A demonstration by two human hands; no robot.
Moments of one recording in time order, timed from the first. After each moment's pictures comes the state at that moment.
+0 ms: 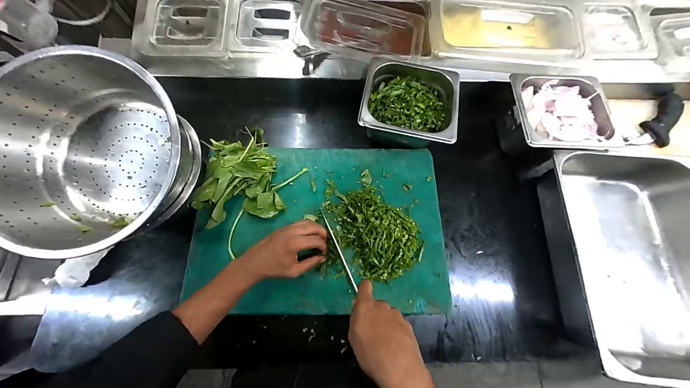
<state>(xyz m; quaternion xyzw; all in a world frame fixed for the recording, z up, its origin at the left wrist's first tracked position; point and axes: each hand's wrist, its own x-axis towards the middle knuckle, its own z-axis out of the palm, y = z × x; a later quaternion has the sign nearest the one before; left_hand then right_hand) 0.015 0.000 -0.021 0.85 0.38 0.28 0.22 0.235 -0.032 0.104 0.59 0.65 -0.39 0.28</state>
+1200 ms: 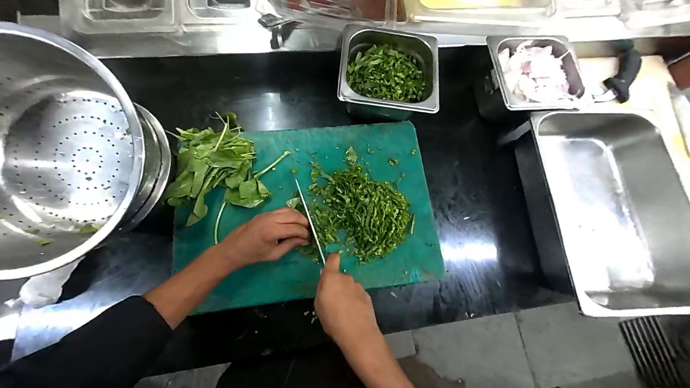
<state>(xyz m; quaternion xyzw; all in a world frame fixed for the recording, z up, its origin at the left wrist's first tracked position) -0.010 0.006 -0.028 0.87 0.31 0.31 0.22 0.191 -0.044 0.070 0.62 0.62 -0.43 0.21</state>
